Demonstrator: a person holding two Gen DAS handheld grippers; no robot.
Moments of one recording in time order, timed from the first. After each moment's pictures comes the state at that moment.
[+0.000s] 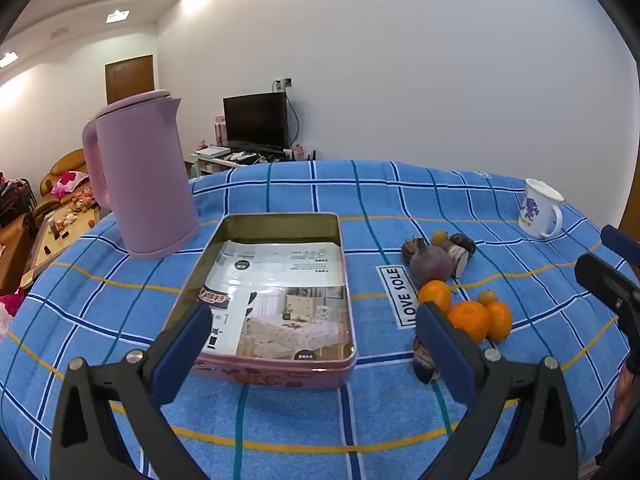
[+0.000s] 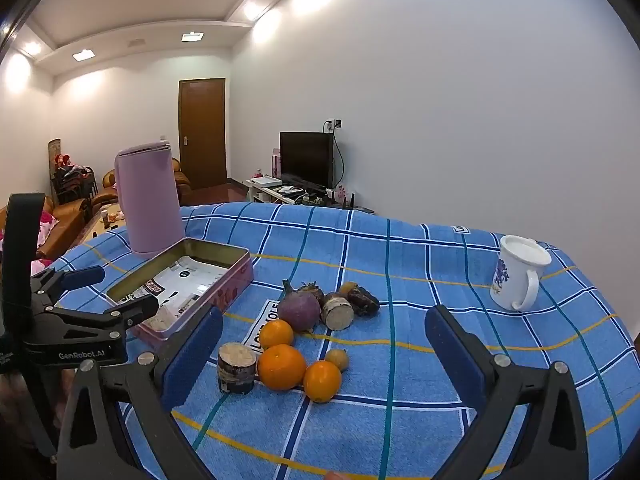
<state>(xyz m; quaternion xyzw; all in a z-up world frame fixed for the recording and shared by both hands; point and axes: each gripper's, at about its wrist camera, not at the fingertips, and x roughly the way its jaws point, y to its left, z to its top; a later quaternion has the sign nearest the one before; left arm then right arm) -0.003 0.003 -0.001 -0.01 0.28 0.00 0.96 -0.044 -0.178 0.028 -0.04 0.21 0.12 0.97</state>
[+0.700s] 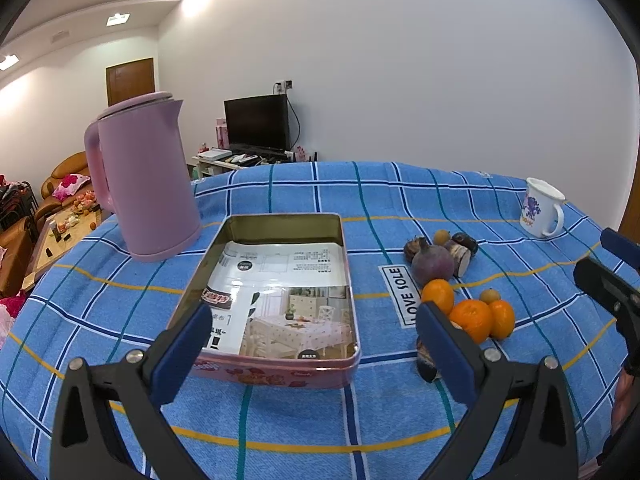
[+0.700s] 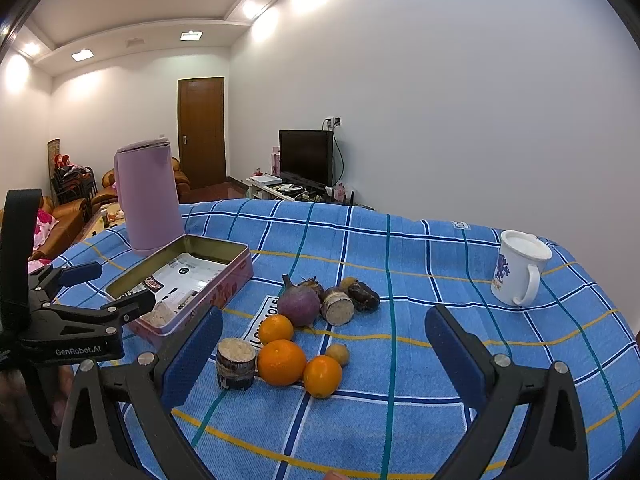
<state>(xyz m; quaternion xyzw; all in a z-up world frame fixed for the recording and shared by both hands) -0.004 0.004 -0.002 0.00 0.28 0.00 0.96 -0.044 -0.180 0.023 -0.04 0.21 0.12 0.97</state>
